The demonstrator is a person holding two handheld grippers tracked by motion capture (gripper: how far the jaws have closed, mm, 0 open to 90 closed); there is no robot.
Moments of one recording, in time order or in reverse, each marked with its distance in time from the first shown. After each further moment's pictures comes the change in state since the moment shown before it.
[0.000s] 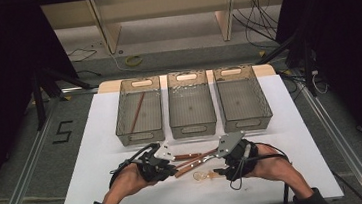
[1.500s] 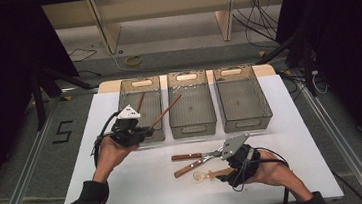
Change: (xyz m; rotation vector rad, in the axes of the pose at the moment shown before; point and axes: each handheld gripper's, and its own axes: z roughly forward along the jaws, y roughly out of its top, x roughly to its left) left arm 0.091 -0.004 -0.048 -0.237 0.213 -0.337; right arm 0.001 -0.025 0.018 -0.002 0.063 0.090
